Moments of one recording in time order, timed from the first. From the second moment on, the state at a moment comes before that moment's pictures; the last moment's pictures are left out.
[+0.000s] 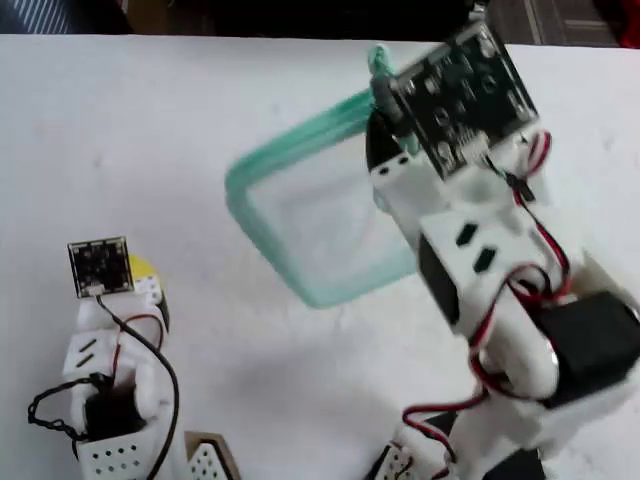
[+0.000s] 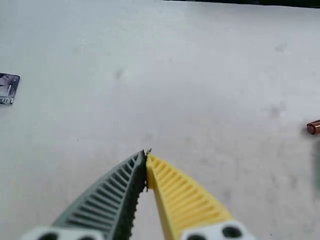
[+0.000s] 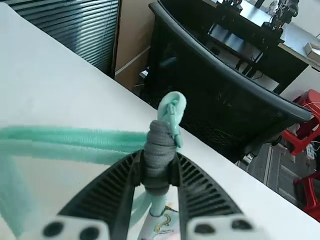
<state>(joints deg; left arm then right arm) -18.4 -103.9 92.5 49.5 -1.2 -21.0 -23.4 -46.8 97.3 23.3</state>
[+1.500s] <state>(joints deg) 8.6 -104.8 72.2 57.7 -4.8 -29.6 -39.0 -9.6 97.3 23.4</state>
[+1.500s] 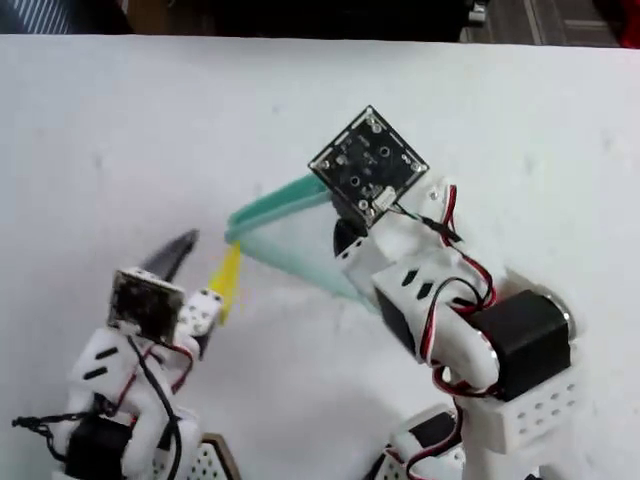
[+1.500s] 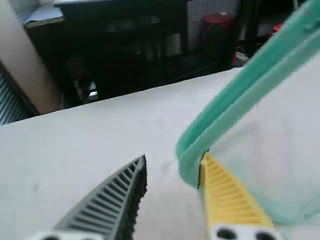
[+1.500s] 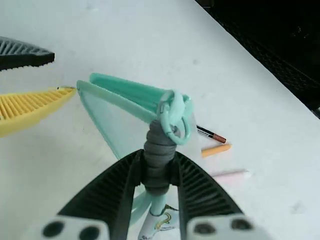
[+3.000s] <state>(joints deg) 19.5 -83.1 63.0 50.3 3.4 -44.4 -56.7 0.5 96.7 23.4</state>
